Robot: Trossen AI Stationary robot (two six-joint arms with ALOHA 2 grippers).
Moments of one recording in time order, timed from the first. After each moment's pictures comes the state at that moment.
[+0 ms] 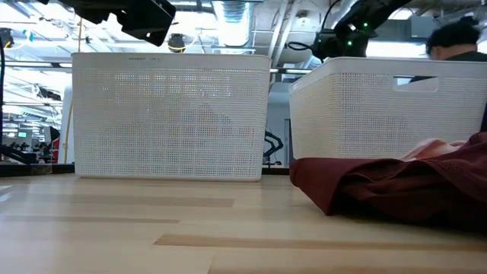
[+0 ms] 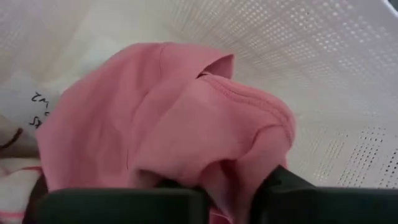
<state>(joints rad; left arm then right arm) -0.40 1.26 0.73 0.08 -0.03 0.09 -0.78 1.57 1.35 -0.95 0.47 0.07</state>
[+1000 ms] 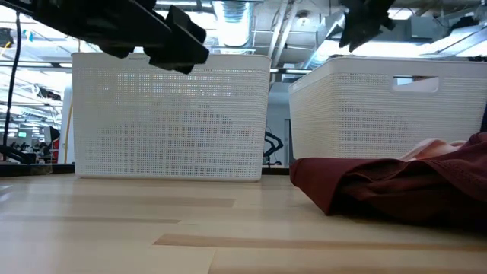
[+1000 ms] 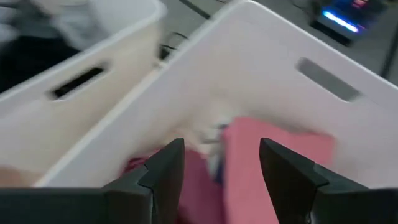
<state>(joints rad) -0.41 1.56 0.77 0.36 0.03 0.12 -0.38 1.13 1.35 -0.97 0.47 0.20</state>
